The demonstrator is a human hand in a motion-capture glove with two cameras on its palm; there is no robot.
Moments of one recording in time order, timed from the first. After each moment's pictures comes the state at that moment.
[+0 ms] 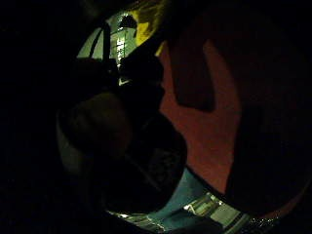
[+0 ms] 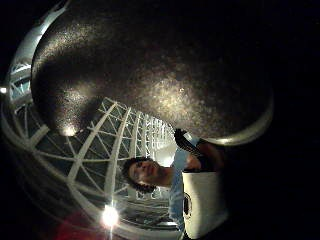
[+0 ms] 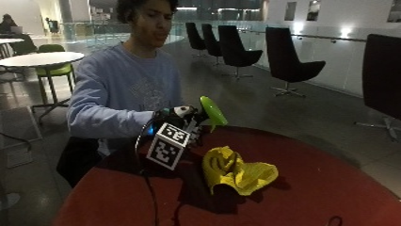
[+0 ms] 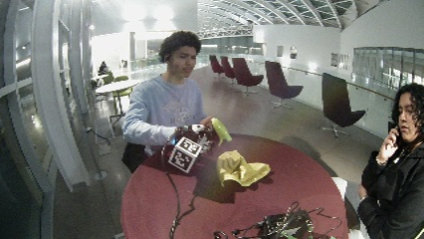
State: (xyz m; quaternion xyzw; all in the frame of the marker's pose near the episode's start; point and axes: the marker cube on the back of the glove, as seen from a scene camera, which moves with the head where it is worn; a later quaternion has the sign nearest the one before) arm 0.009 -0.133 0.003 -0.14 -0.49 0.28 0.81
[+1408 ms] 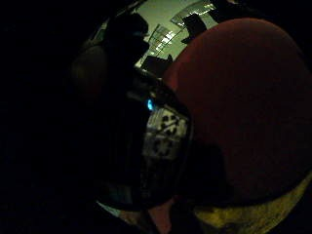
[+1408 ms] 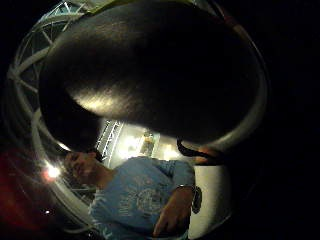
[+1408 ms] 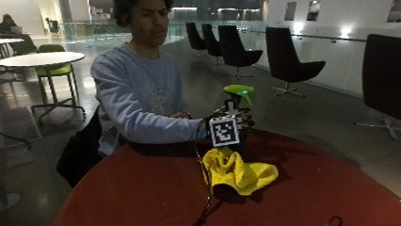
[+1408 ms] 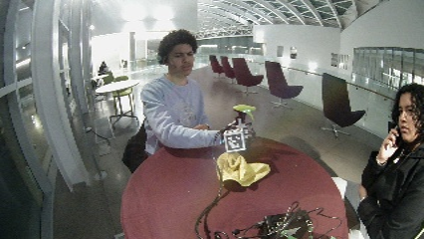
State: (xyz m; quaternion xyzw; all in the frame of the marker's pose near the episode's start) arm -0.081 -0.275 0.128 0.01 -0.39 0.00 0.92
